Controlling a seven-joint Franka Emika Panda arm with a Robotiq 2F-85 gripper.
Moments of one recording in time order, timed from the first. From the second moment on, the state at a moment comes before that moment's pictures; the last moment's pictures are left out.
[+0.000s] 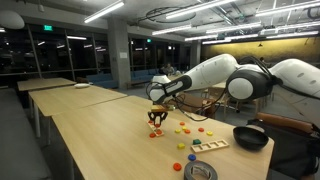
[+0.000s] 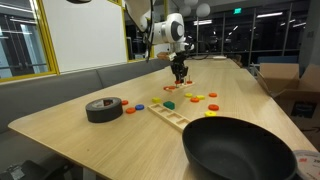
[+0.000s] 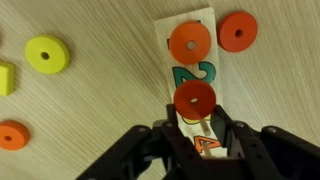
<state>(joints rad) 0.07 0.88 -0.12 -1.14 0.05 2.16 0.59</state>
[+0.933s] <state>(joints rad) 0.07 0.90 -0.12 -1.12 0.05 2.15 0.59</state>
